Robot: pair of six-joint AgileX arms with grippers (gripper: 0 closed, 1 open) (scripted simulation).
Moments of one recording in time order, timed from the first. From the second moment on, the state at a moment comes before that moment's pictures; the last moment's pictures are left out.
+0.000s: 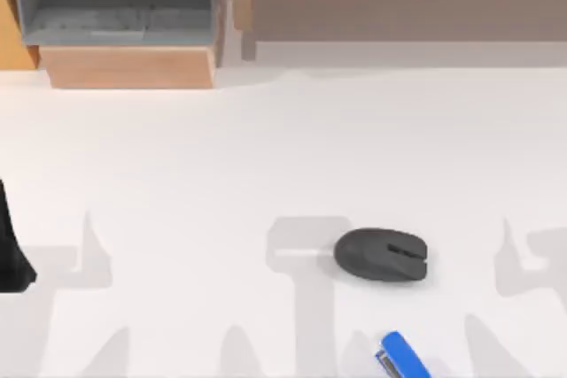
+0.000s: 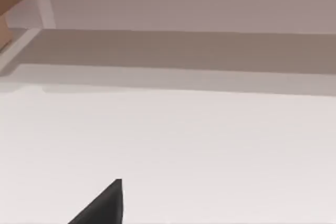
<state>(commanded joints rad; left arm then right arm) 0.00 0.00 0.00 0.00 0.00 0.00 0.16 0.22 0.16 -0.15 0.00 0.06</state>
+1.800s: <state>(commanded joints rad) 0.00 0.00 0.00 0.00 0.00 0.00 0.93 1.69 0.85 -0.70 0.00 0.35</state>
